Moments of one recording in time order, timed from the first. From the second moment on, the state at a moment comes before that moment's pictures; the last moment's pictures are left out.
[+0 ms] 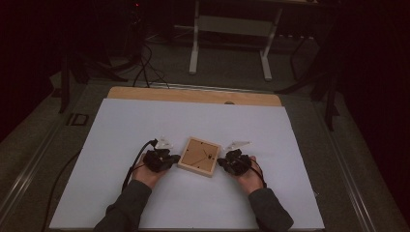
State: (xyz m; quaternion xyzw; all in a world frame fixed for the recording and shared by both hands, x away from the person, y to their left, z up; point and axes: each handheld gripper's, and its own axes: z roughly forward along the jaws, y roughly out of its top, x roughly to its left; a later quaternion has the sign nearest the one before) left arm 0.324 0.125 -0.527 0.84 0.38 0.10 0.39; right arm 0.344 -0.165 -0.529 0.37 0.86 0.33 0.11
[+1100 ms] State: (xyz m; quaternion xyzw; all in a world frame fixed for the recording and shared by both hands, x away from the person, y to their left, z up) left arm 0.297 0.139 -0.538 0.83 0.40 0.10 0.38; right arm 0.335 -0.149 -0.532 0.36 0.86 0.34 0.10
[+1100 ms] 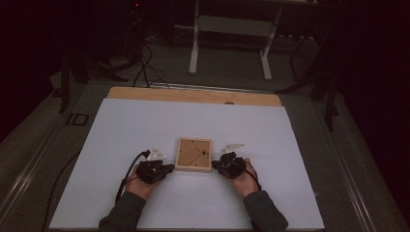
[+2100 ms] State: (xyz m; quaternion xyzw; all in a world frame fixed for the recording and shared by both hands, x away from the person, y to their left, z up) left arm 0.297 0.144 -0.539 0.82 0.42 0.11 0.38; right arm 0.341 -0.139 -0.535 0.36 0.86 0.36 0.09
